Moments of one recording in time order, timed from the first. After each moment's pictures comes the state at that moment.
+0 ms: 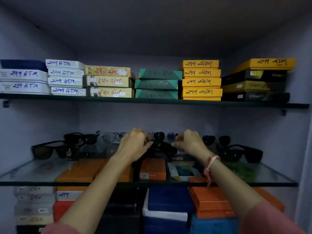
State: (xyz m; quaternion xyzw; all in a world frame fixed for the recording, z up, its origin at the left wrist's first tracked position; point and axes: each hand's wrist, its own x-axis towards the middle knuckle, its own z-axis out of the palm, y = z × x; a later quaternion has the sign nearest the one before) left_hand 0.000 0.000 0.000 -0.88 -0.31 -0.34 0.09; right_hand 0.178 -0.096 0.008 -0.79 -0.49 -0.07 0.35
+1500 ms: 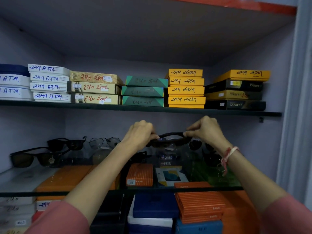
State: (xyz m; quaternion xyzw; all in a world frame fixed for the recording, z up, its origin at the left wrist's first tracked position) left_hand 0.040 -0.034 0.053 -0.91 -0.27 -0.30 0.08; right_hand 0.224 -0.167 0.060 -0.77 -0.47 -0.17 0.40
